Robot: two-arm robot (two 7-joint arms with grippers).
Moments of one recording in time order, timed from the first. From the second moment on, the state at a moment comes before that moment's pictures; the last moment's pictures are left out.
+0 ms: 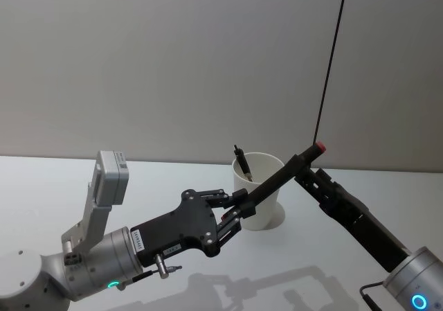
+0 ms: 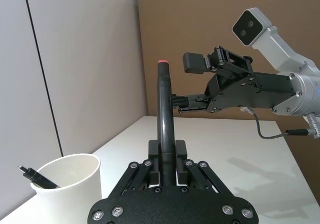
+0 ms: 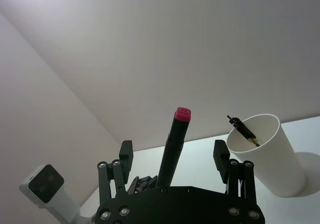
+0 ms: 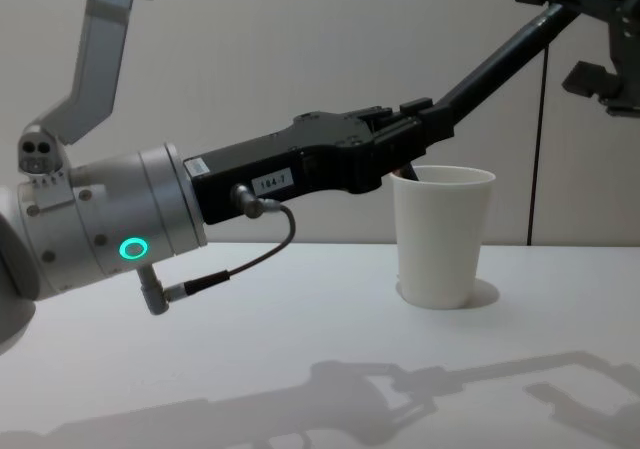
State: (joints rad) left arm -0.50 0.36 0.57 -1.33 -0.67 -0.22 -0.85; right arm -0.02 0.29 -0.14 -1.98 1.02 0.33 0.17
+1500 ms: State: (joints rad) left arm -0.50 0.36 0.57 -1.33 -0.67 -0.22 -0.85; right arm -0.01 0.29 -0.18 -1.97 1.04 0.33 0.16
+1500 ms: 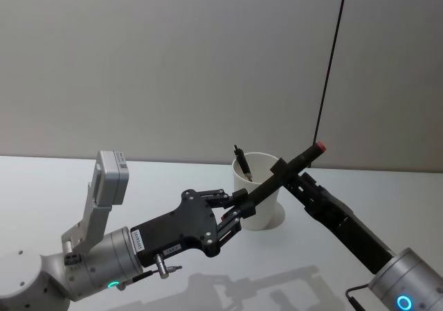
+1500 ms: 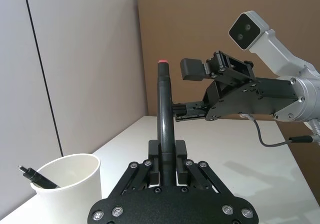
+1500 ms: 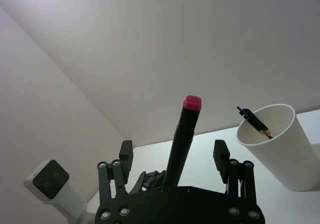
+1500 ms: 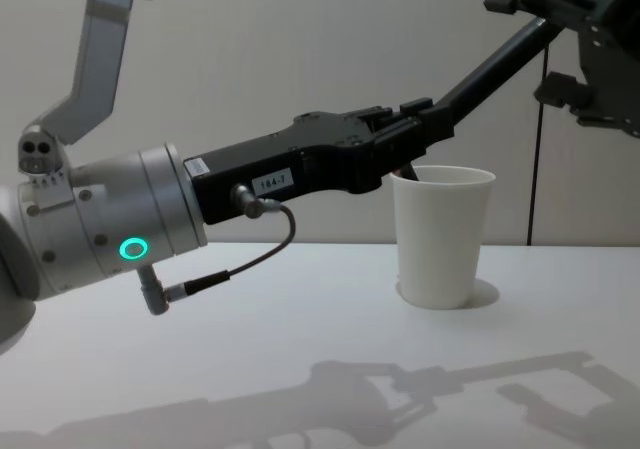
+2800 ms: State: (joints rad) left arm -0.50 0.36 0.57 -1.33 -0.67 -0.22 -0.85; right arm 0.01 0.28 -0.21 -1.96 1.04 0.31 0.11
